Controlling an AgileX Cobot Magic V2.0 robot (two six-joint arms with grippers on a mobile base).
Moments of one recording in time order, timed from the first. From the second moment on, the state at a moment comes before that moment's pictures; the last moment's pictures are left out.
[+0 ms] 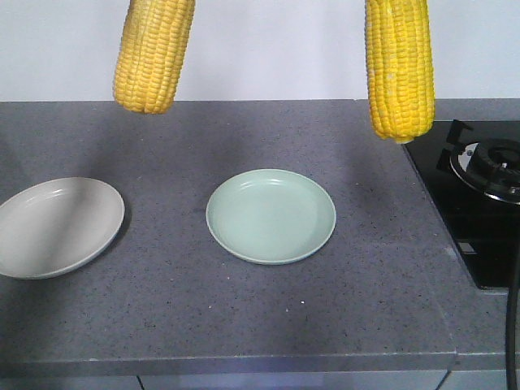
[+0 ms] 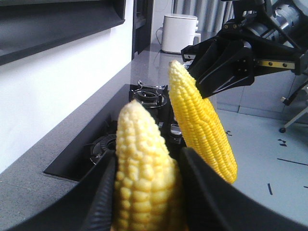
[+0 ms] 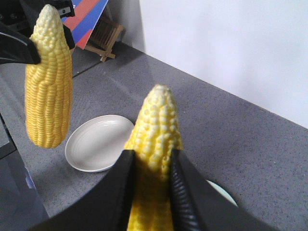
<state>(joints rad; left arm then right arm) -0.07 1.76 -2.04 1.78 -1.26 -2.12 -0.05 1.52 -1.91 0.97 1.26 -0.68</state>
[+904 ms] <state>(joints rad) -0.07 1.76 -2.04 1.78 -1.26 -2.12 -0.05 1.52 -1.91 0.97 1.26 -0.68</state>
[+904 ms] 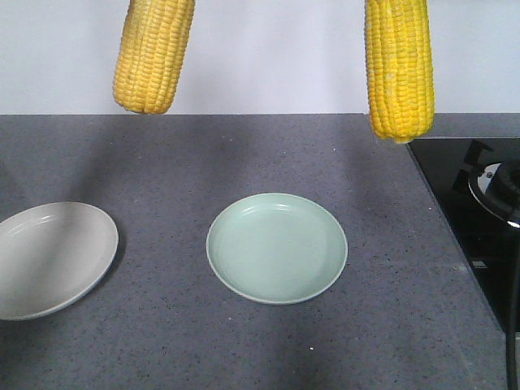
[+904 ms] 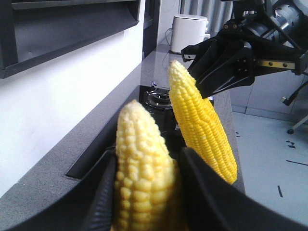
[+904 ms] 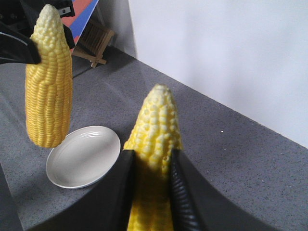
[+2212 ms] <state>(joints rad) -0.07 1.76 -2.04 1.78 -1.26 -2.12 -0.05 1.52 -1.91 0.97 1.26 -0.68</state>
